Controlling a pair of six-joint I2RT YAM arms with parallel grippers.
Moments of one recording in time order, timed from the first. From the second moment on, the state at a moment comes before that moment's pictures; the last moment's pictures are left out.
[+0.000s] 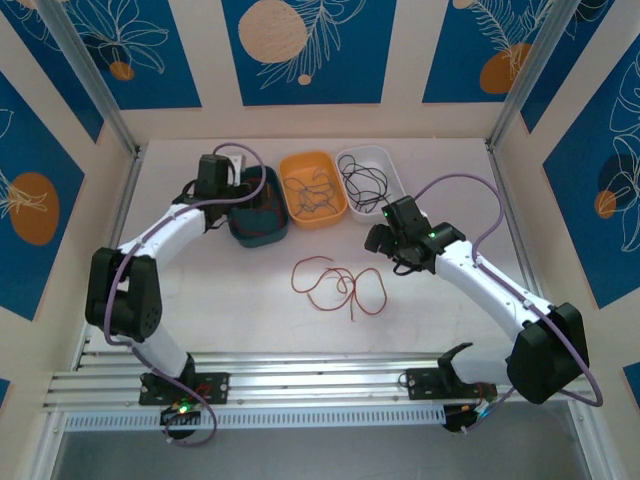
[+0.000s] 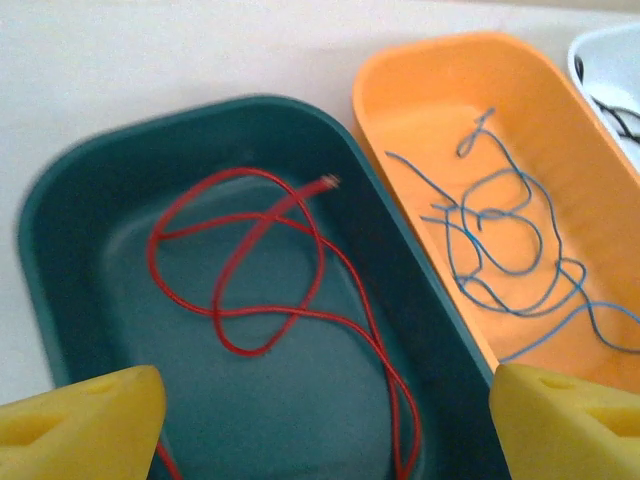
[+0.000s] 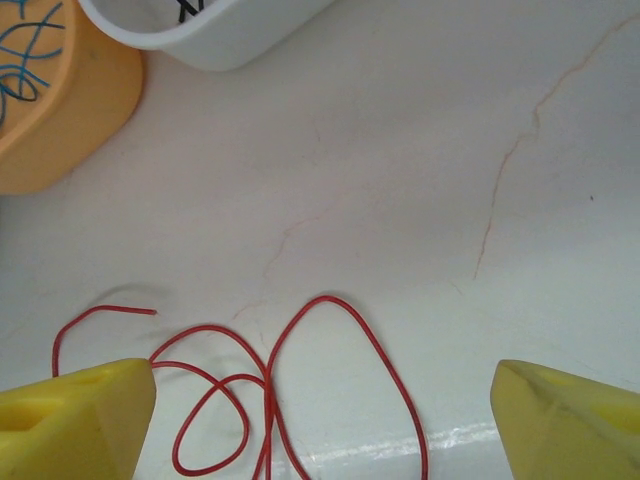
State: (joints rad) left arm -0.27 1.66 1.17 -0.21 0.10 -0.21; right arm 0.50 1.27 0.97 -0.77 0.16 0.83
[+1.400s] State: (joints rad) left arm -0.59 1.30 0.82 -0.07 -0.16 -0.37; right arm 0.68 1.50 0.77 -0.84 0.02 1.08
